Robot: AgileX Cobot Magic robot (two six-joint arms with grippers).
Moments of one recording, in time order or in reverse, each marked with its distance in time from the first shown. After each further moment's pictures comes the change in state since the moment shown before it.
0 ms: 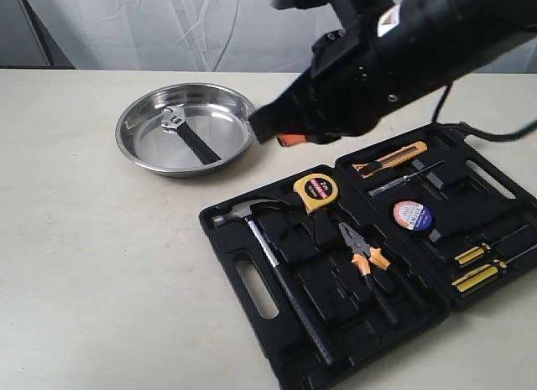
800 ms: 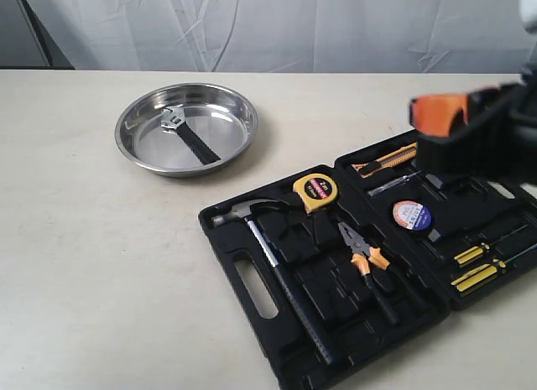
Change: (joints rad) left arm 0.000 0.000 0.000 0.000 0.000 0.000; right arm -0.127 -0.555 0.578 0.053 -0.581 0.021
